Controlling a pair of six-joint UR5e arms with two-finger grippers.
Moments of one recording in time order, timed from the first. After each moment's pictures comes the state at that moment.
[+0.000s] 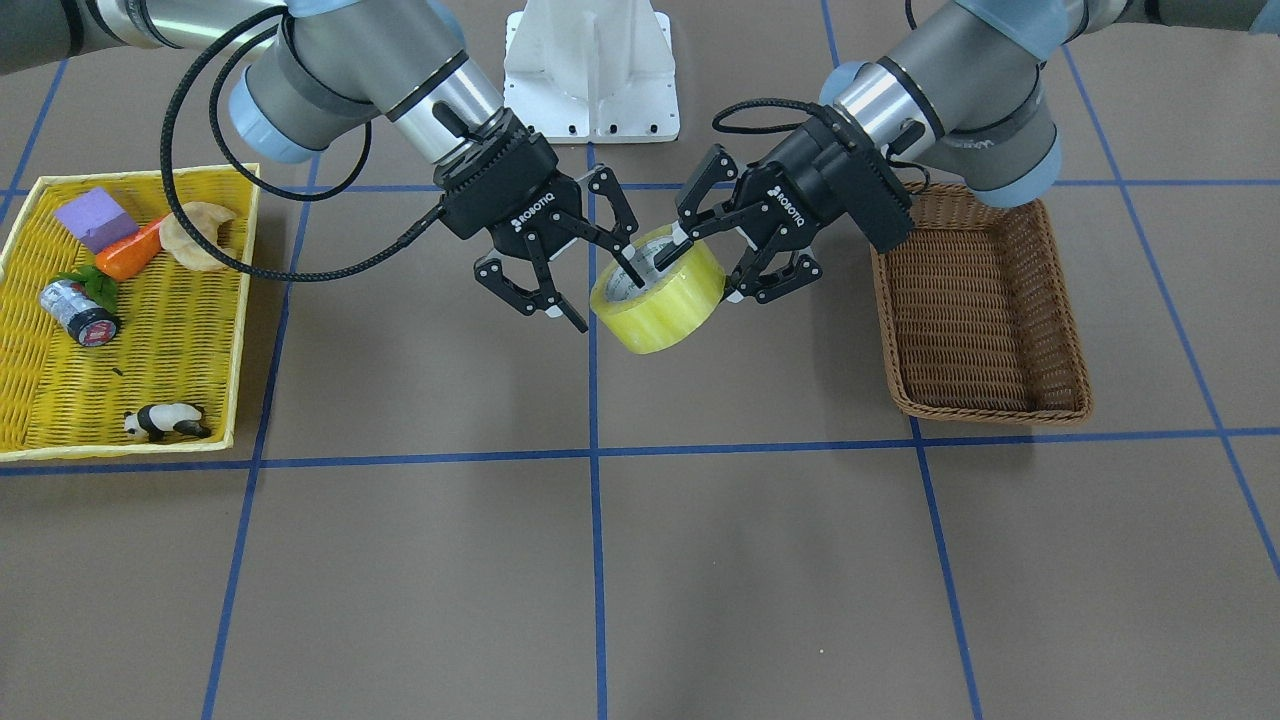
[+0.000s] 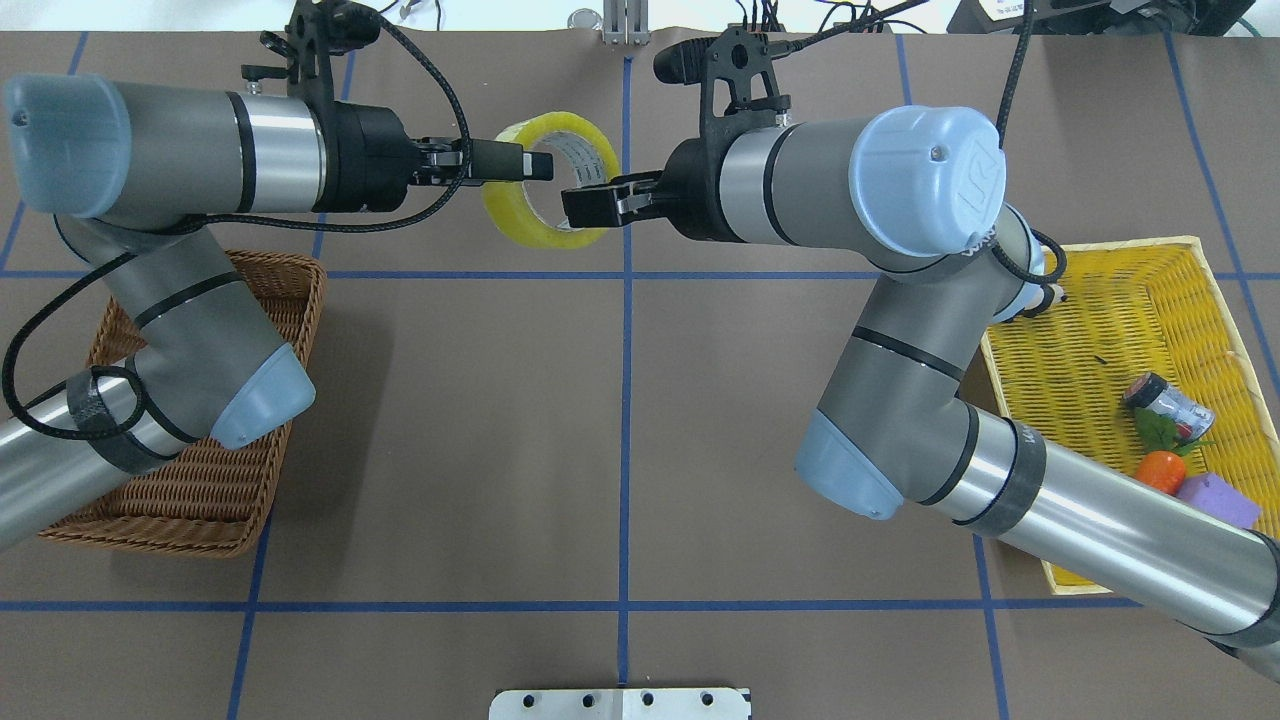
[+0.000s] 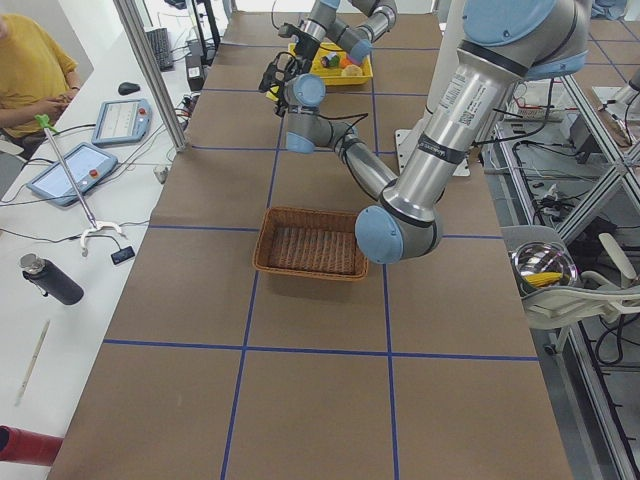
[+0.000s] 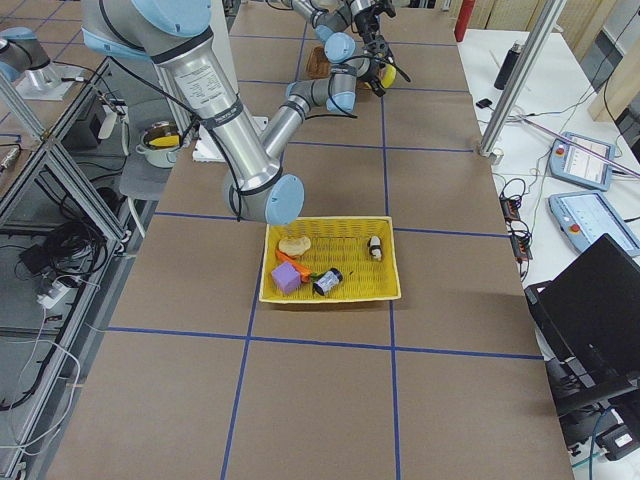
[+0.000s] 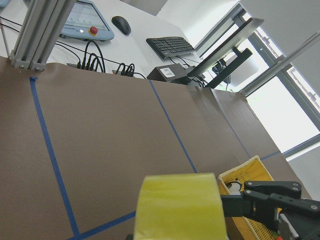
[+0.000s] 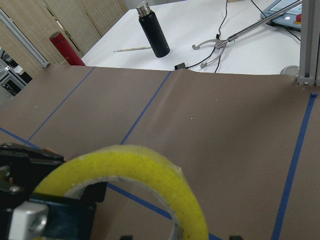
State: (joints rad) left arm -0.78 -2.10 -1.68 -2.65 -1.95 -1.21; right arm 0.63 -0.92 1.75 -0.89 1.74 0.96
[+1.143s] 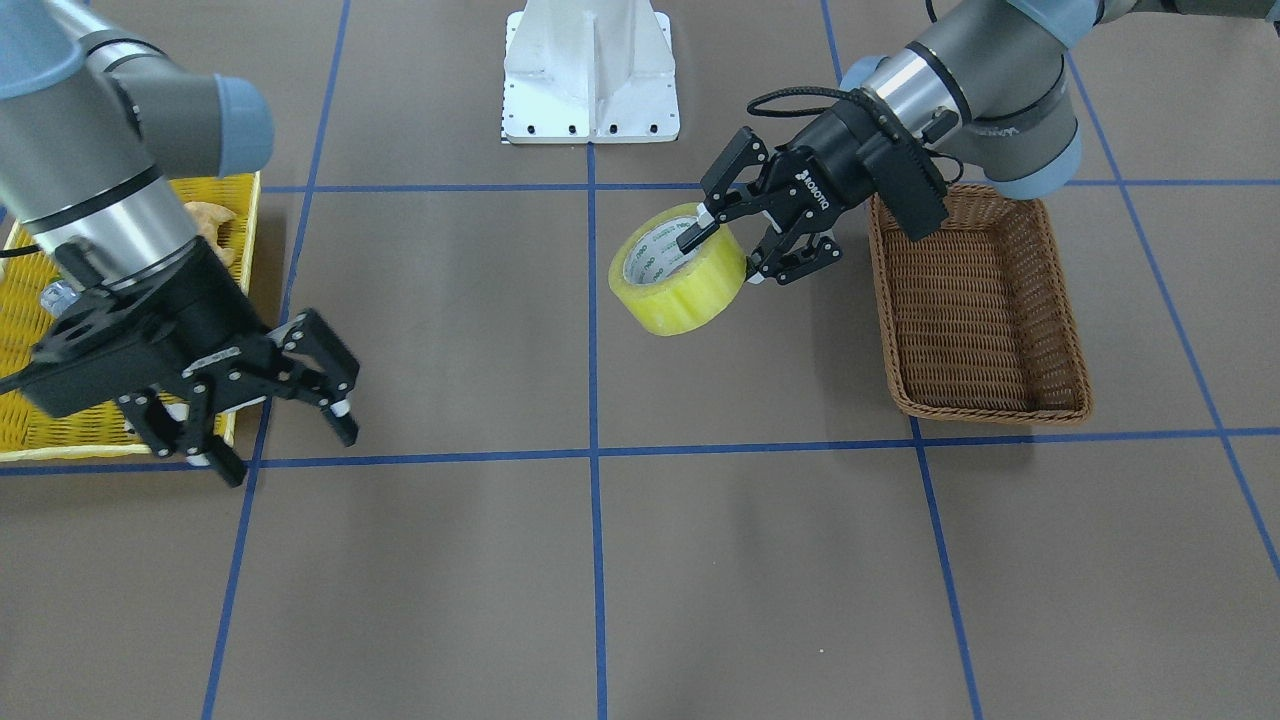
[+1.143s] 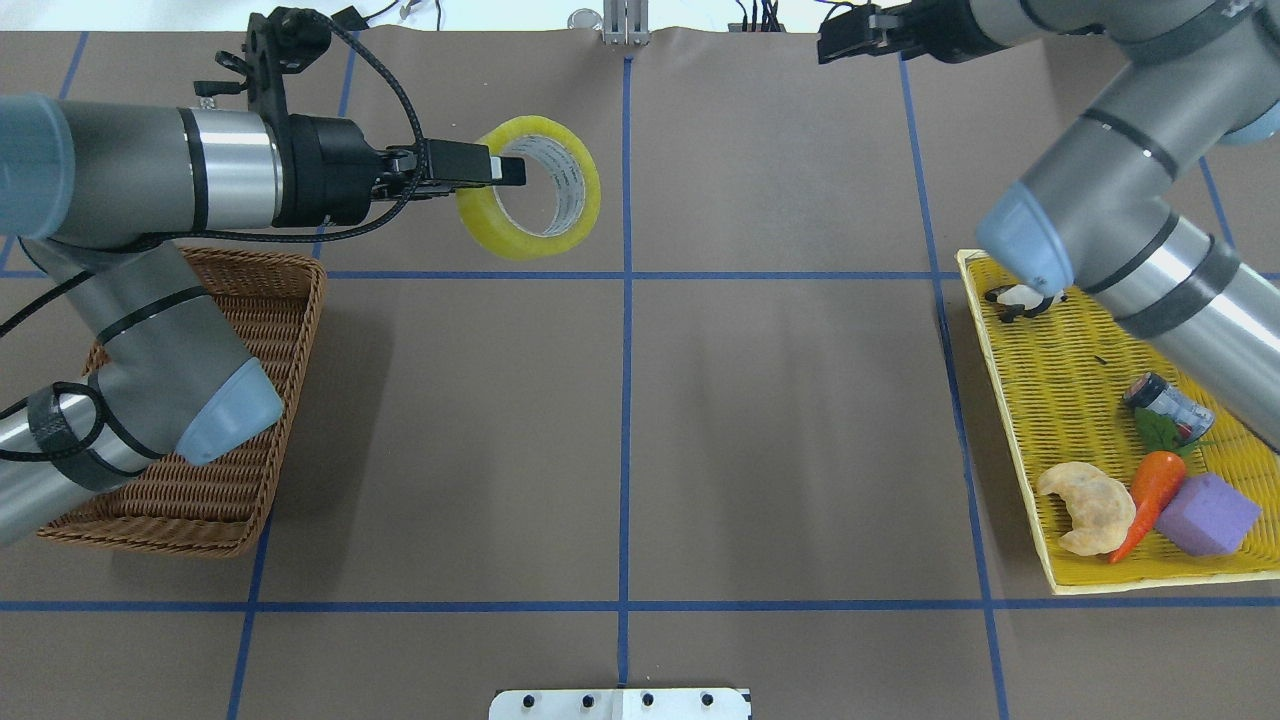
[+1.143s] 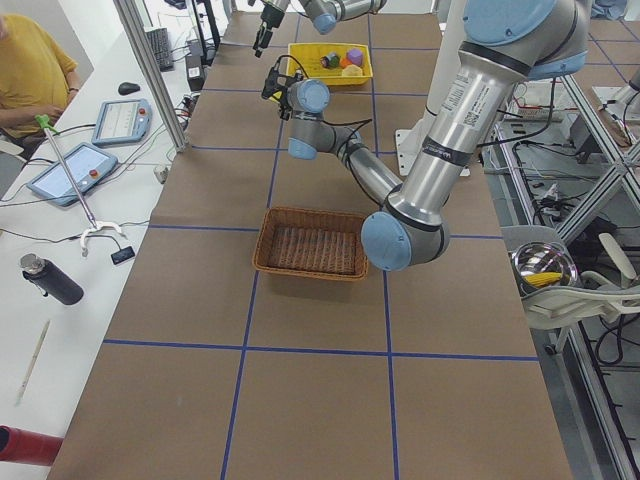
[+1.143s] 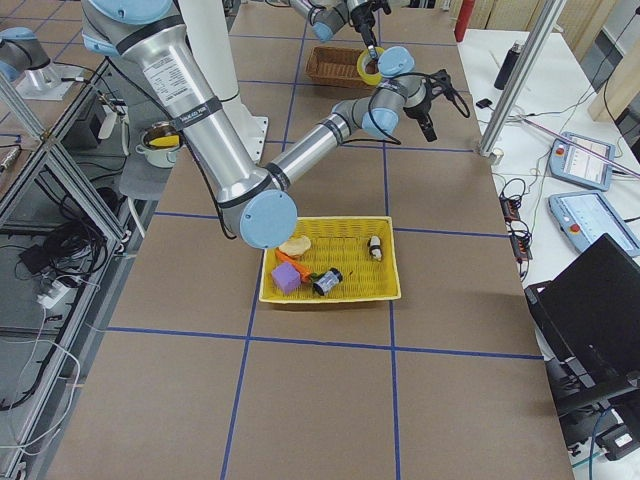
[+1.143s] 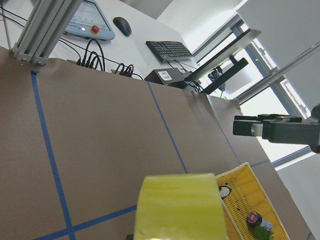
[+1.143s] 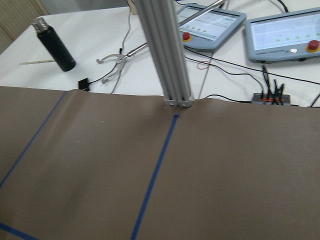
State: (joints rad) left arm -0.79 -2.03 -1.74 -2.71 -1.96 -1.37; right arm 1.05 -1.00 1.61 -1.09 2.02 0.84
